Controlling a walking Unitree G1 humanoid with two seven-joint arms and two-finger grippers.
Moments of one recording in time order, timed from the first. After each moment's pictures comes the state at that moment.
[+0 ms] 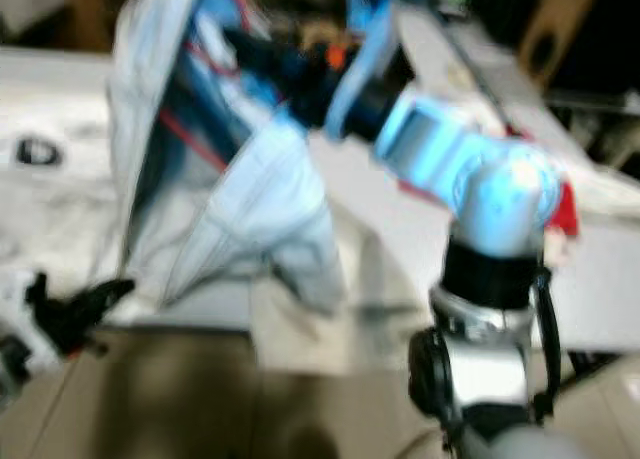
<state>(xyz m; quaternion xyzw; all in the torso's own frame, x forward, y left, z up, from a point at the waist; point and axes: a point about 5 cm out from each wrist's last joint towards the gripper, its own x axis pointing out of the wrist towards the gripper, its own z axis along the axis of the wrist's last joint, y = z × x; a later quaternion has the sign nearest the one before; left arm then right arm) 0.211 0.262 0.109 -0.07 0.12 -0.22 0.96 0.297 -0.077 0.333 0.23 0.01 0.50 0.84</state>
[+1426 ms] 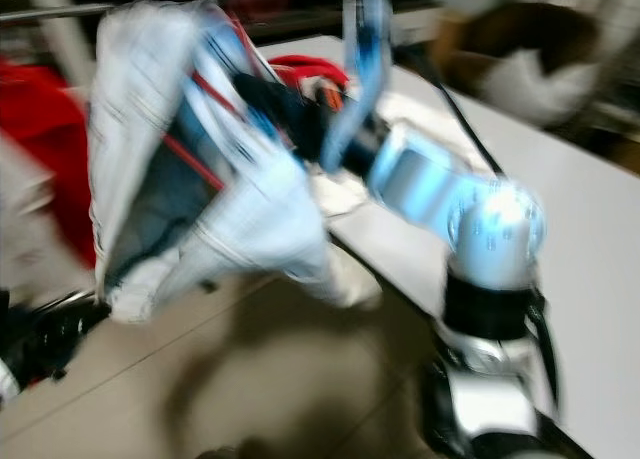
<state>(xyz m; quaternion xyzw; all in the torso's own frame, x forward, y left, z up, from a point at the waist) 0.179 0.286 0.107 -0.11 0.18 -0.23 0.95 0.297 -0.088 0.282 0.23 0.06 0.43 0.87</state>
